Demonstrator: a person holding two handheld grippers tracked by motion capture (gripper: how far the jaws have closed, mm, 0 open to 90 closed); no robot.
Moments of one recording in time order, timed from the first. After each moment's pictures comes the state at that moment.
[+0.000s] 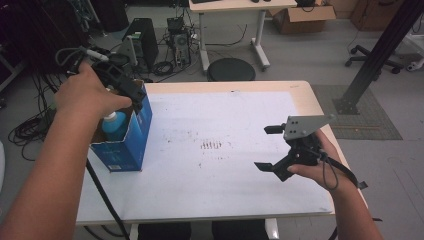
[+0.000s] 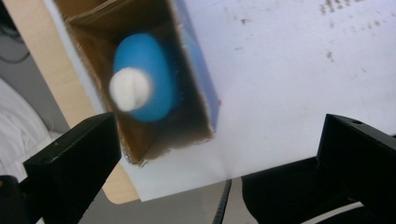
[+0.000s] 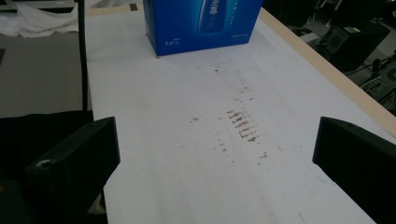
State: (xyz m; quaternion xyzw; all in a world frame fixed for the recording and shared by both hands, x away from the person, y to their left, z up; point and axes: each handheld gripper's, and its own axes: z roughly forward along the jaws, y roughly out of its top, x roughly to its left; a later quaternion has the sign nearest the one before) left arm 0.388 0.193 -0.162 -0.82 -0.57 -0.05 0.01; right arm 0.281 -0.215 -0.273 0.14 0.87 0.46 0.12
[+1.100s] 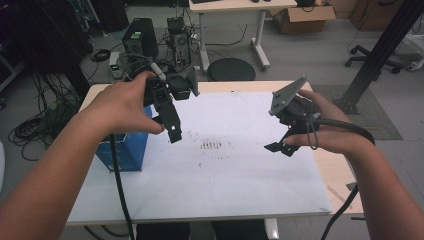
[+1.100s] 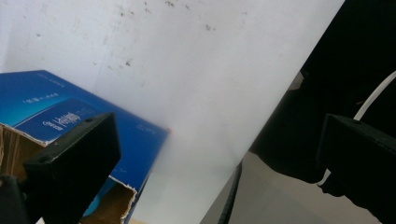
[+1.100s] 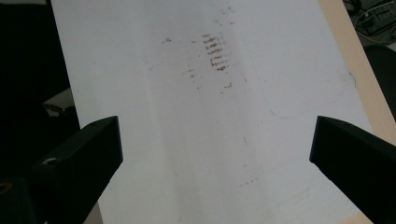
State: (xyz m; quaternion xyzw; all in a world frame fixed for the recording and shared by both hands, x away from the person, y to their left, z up) left arm 0.341 0.089 -0.169 -0.97 -0.25 -0.01 0.00; right arm 0.319 -0.194 -0.214 0.11 0.96 0.23 0.12
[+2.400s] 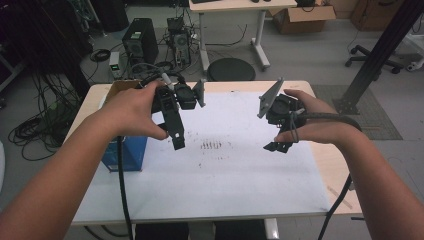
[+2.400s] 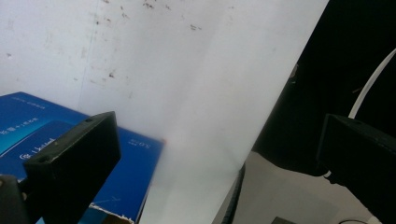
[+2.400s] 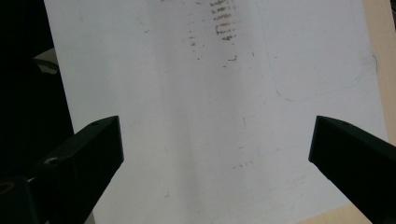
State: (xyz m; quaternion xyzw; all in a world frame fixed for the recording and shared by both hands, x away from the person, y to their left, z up) left arm 0.348 0.081 -0.192 -0.98 -0.20 0.01 0.01; right arm 0.343 -0.180 -0.230 0.08 0.98 0.15 0.10
